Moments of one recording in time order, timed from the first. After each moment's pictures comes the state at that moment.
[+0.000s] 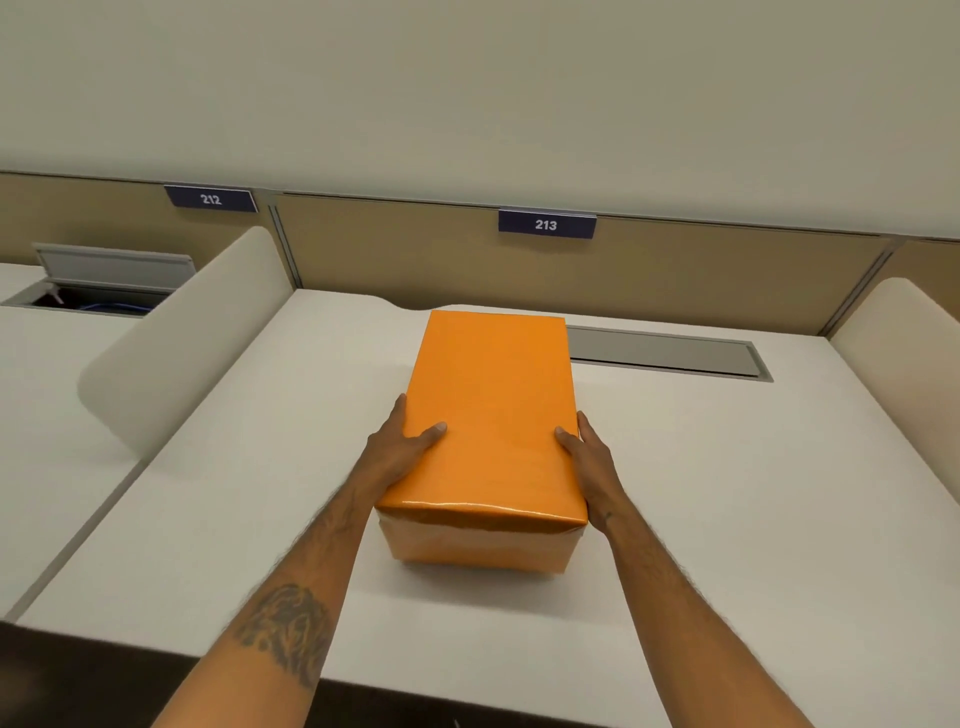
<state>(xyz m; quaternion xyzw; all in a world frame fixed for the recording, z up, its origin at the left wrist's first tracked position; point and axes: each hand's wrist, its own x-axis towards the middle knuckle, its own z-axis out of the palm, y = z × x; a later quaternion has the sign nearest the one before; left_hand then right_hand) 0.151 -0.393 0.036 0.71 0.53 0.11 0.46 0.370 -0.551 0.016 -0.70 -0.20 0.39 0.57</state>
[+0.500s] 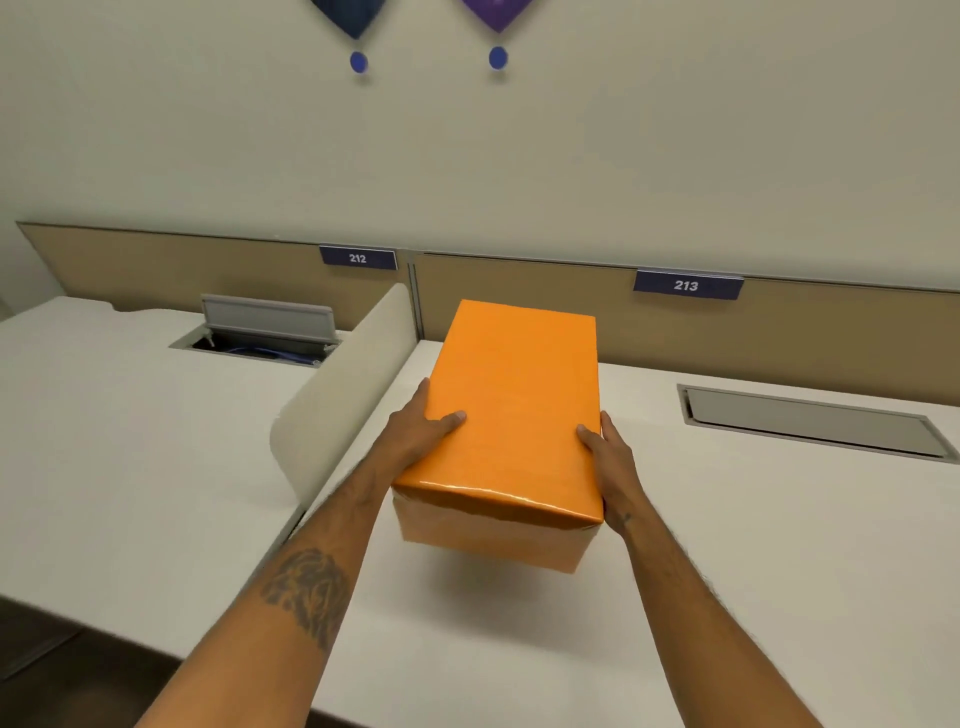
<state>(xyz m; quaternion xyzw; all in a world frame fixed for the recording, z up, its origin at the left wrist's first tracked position) -0.011 -0.220 0.105 0.73 0.54 0.15 0.39 0.214 -0.369 0.063 -0.63 -0.24 0.40 0.62</state>
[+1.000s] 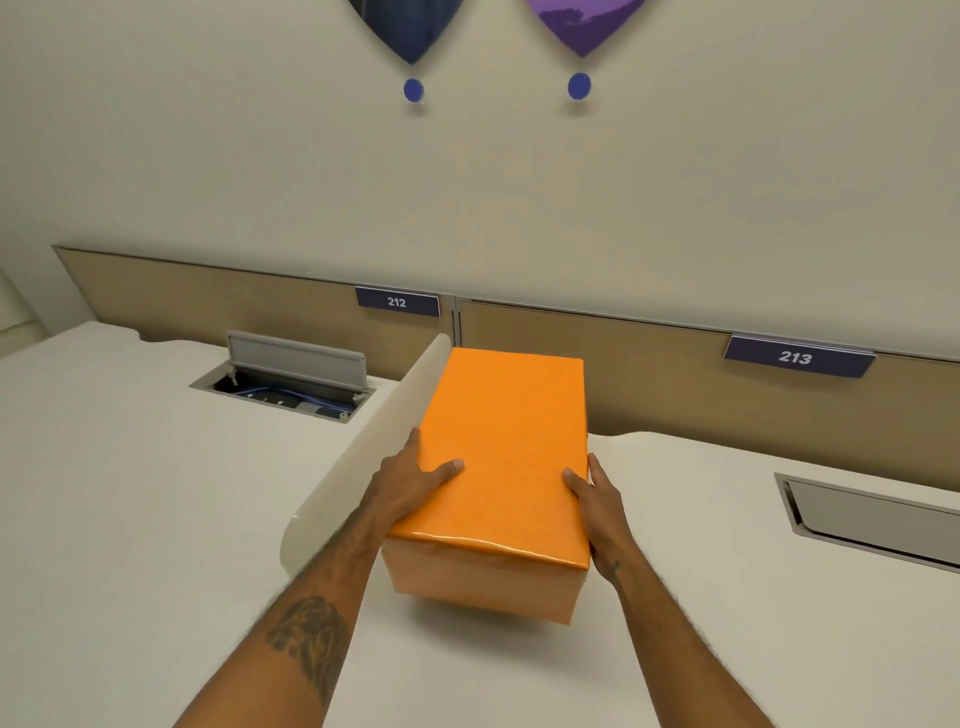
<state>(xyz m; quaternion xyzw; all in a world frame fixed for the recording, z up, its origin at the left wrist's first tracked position) -0.036 -0.046 0.069 0.73 0.59 0.12 0.33 0.197 -0.178 0.041 -0.63 -0.26 0.43 0.59</state>
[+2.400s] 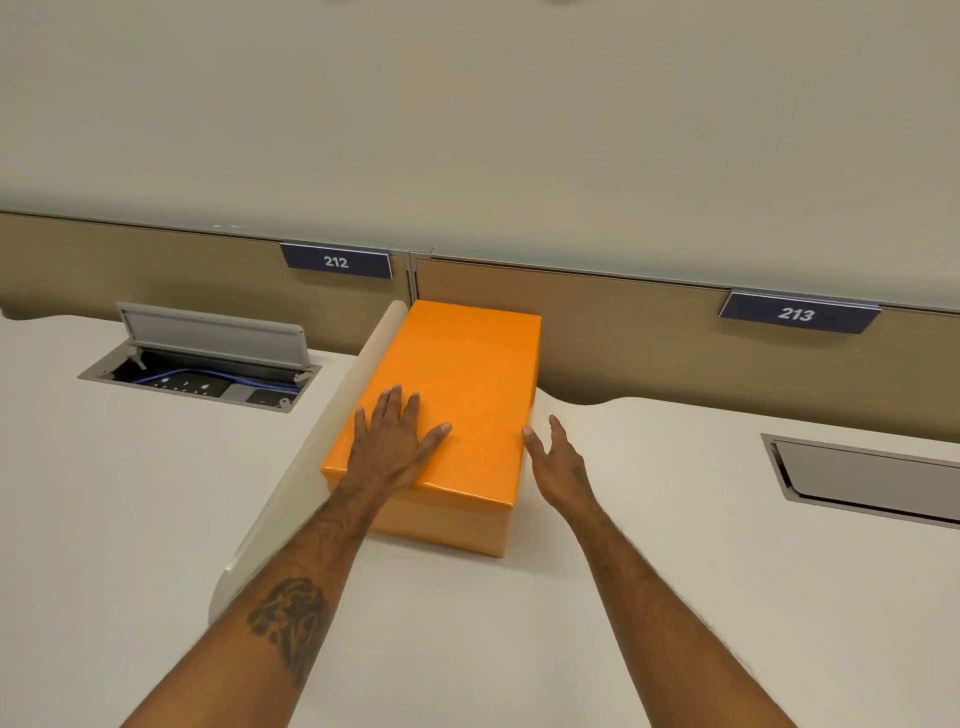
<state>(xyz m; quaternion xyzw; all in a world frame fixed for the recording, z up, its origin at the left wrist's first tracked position) 0.011 0.053 0.026 0.86 0.49 0.05 0.11 0.209 -0.082 0.011 -0.78 -0.34 0.32 0.40</state>
